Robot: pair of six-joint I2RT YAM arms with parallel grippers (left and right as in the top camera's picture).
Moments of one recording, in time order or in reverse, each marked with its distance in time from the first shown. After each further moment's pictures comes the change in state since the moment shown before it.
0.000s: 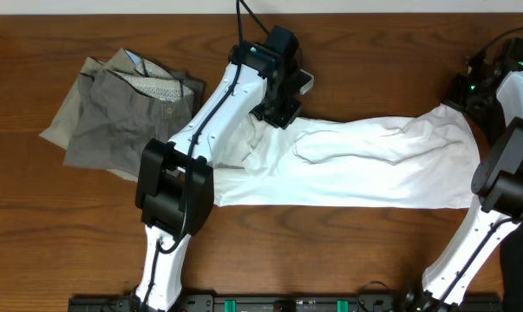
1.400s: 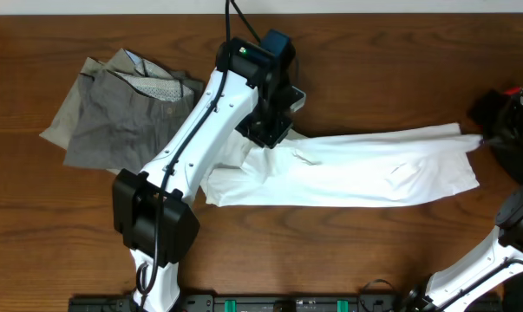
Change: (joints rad) left arm -0.035 -0.179 0.001 -0.353 -0.045 -0.003; right arm -0.193 -0.262 0.007 -0.578 0.051 -0.041
